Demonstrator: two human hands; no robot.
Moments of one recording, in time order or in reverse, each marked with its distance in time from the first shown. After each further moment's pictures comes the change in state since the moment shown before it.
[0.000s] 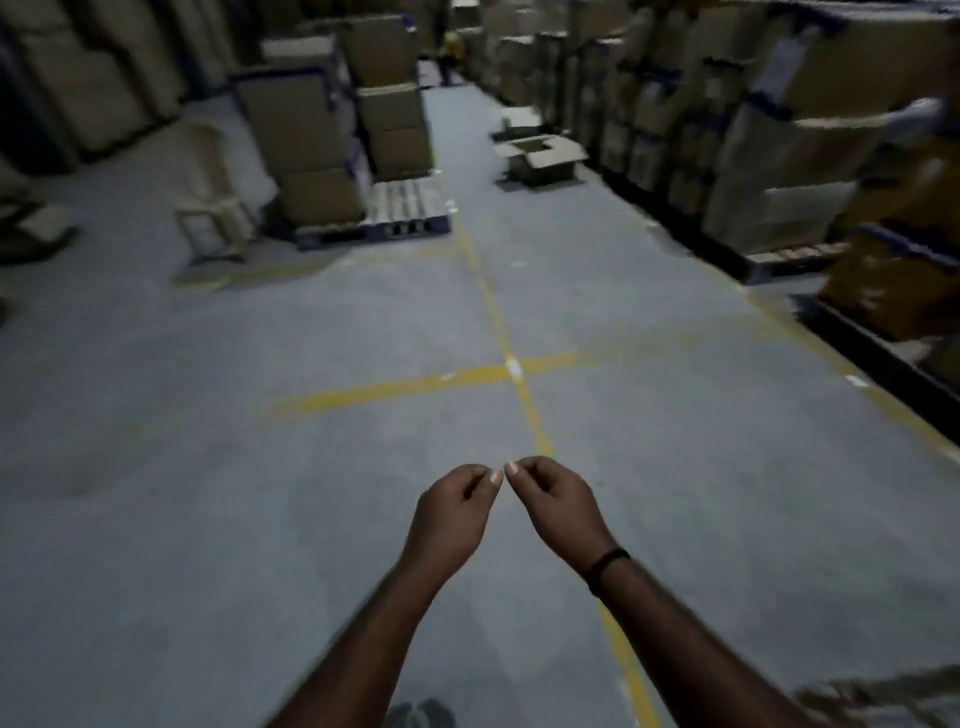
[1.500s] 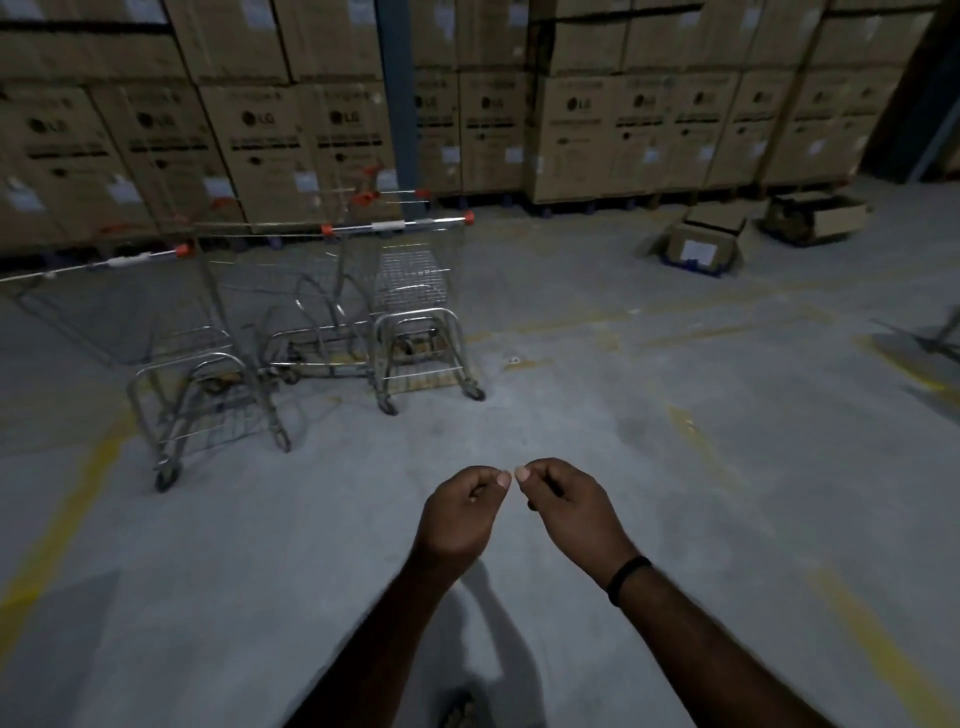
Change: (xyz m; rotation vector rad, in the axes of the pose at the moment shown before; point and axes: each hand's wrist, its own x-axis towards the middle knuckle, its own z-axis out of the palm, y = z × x) left_hand -0.018 -0.321 -0.581 -0.244 1.390 -0.532; right_hand 0.115 -0.287 0.746 -0.062 -1.403 -0.522
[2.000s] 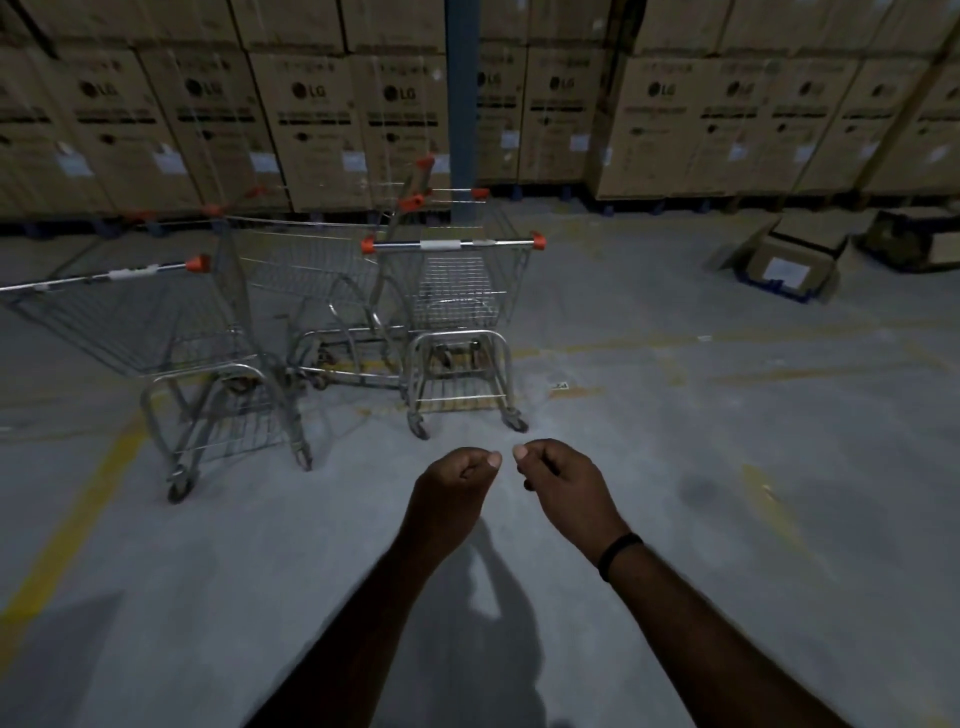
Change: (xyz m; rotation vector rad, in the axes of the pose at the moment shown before) left_hand 0.290 -0.014 -0.087 0.040 0.131 -0.097; right_hand 0.308 -0.035 0.078 -0.019 -0.082 -0.020
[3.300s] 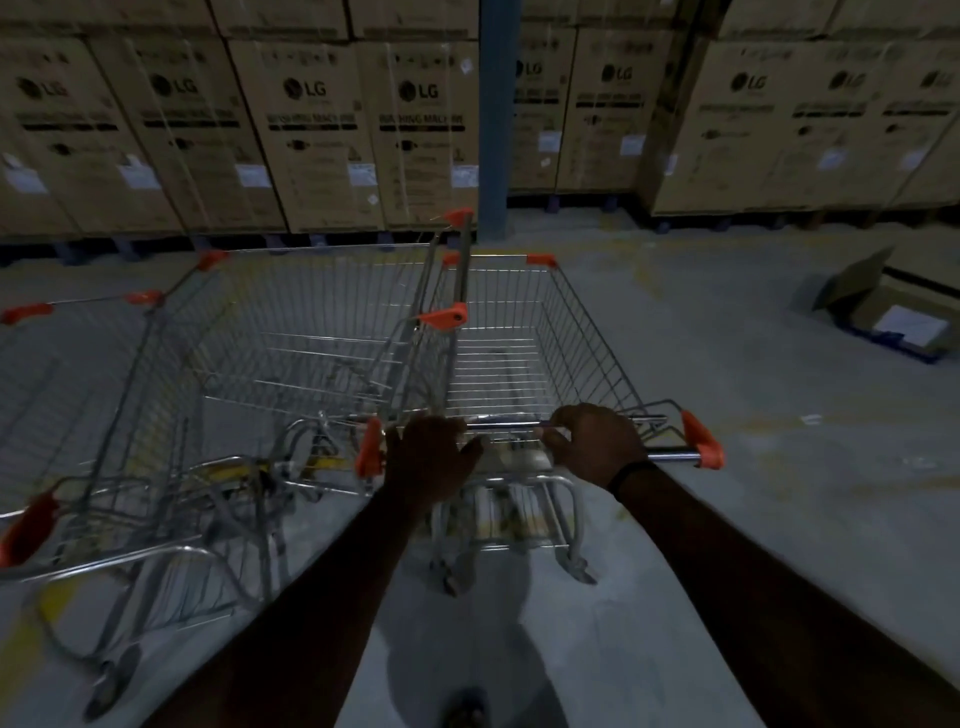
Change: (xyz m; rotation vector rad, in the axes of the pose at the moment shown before) left_hand 0.717 -0.020 -0.119 0.978 0.018 0.189; right_hand 0.722 -0.034 0.101 -0.870 -0.123 -0.119
